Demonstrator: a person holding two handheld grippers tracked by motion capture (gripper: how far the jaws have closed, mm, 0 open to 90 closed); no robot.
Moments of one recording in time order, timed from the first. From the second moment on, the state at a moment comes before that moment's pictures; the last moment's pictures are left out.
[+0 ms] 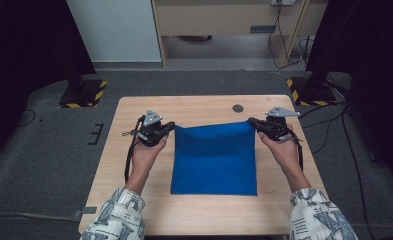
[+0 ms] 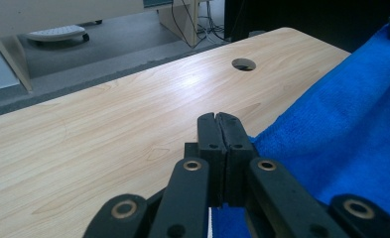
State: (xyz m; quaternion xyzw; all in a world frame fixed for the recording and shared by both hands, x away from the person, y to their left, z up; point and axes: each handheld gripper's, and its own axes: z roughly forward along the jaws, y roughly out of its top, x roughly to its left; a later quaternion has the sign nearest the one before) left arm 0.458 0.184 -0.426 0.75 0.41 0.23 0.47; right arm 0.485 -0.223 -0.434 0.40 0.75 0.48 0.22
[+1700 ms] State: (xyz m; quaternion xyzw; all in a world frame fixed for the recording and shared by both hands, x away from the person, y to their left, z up) left arm 0.513 0.176 -0.484 0.74 0.47 0.21 0.43; right arm 0.539 -0.207 -0.489 0.47 0.74 0.42 0.21
